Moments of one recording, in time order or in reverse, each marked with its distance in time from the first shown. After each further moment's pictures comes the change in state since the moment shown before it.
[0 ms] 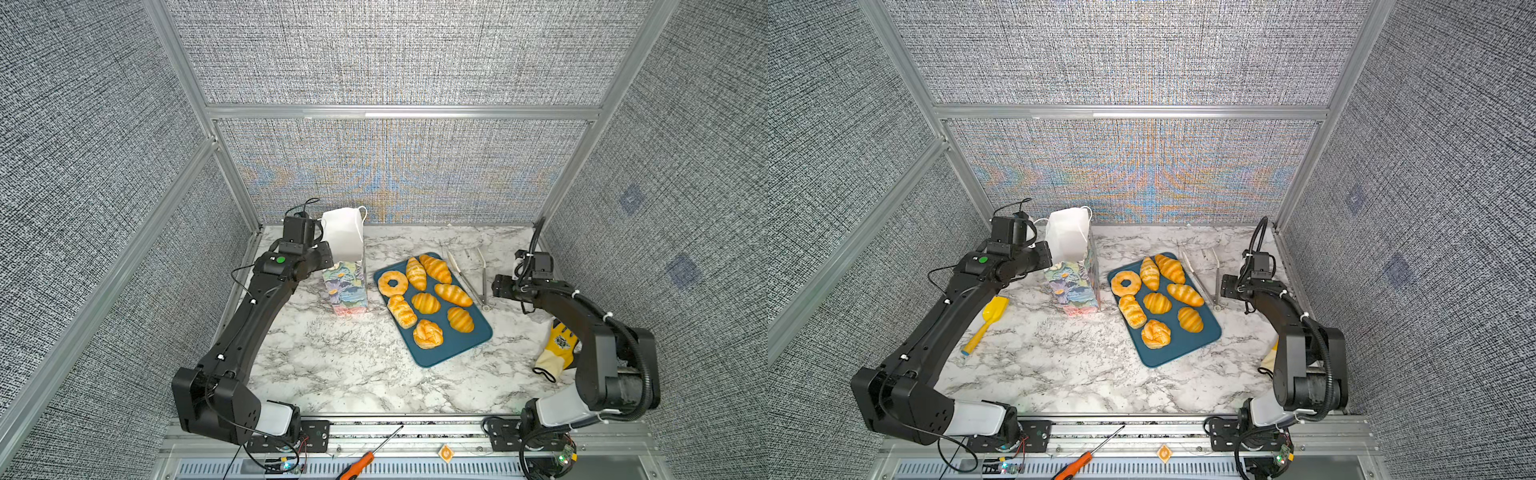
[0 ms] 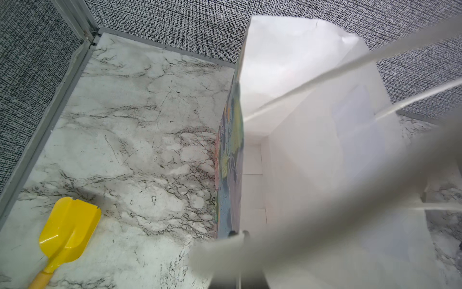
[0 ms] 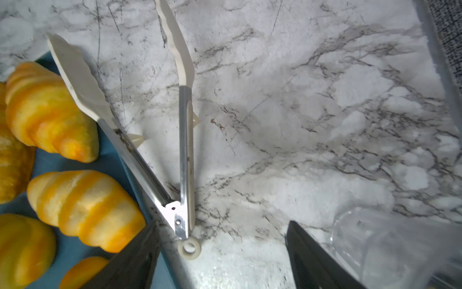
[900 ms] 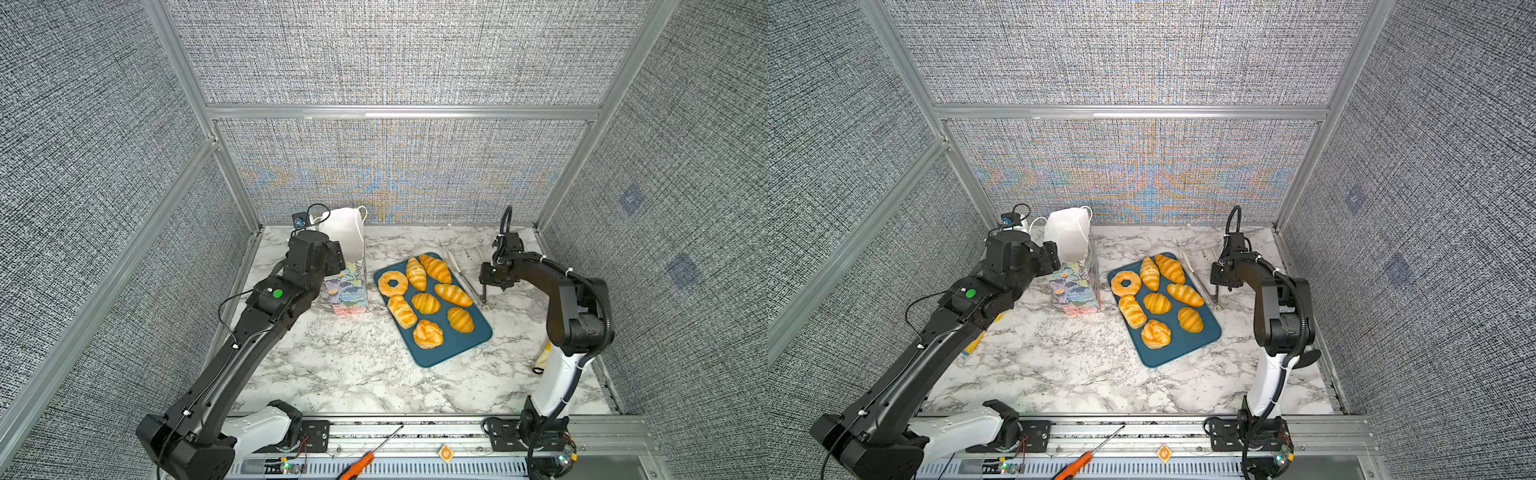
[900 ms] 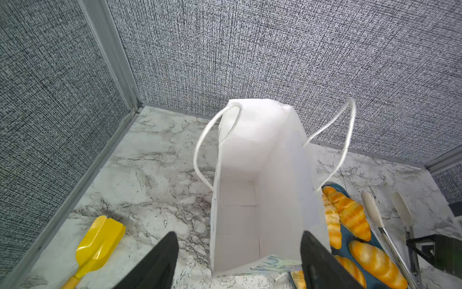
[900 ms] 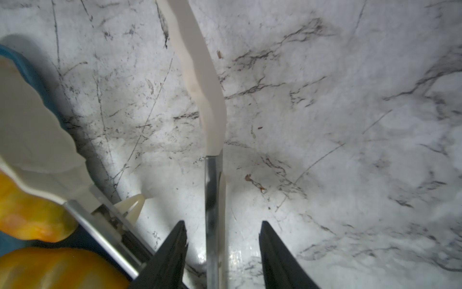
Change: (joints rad) left arm -0.286 -0.223 -0.062 0.095 -0.418 -0.031; right arm 0.088 0.404 0.377 -0.180 0.039 0.042
